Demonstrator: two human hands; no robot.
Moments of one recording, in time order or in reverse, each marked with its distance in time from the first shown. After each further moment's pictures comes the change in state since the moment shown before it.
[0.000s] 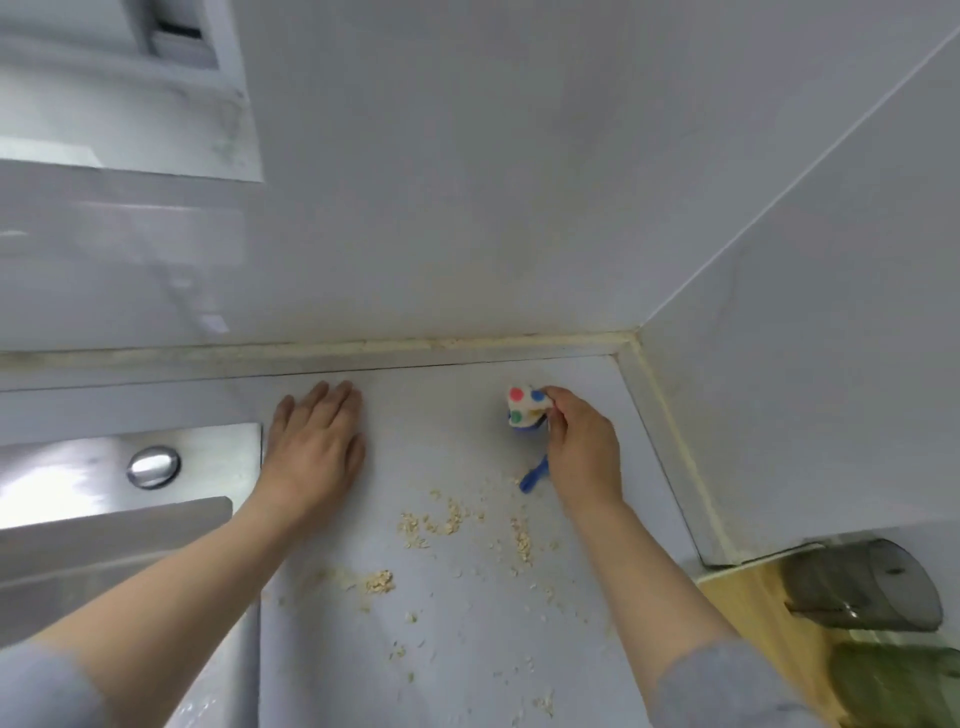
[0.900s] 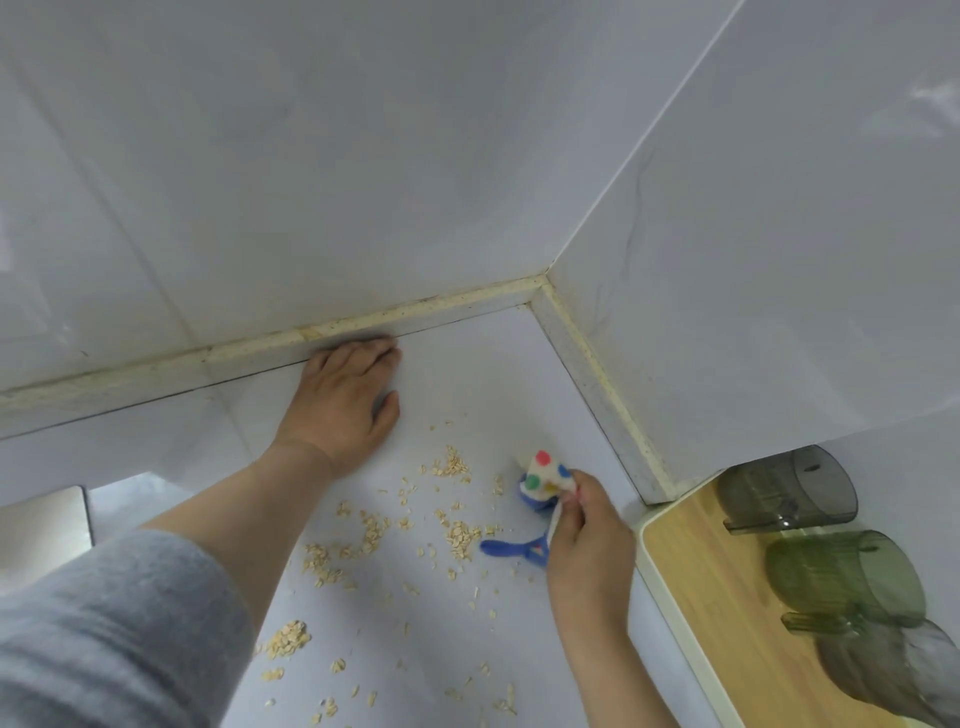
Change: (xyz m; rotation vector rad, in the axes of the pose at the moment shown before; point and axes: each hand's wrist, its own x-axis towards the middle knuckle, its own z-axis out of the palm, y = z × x) left_hand 0.101 0.092 0.036 -0.022 -0.040 0.342; right_hand -0.084 0.082 -0.001 -0.032 0.432 0.328
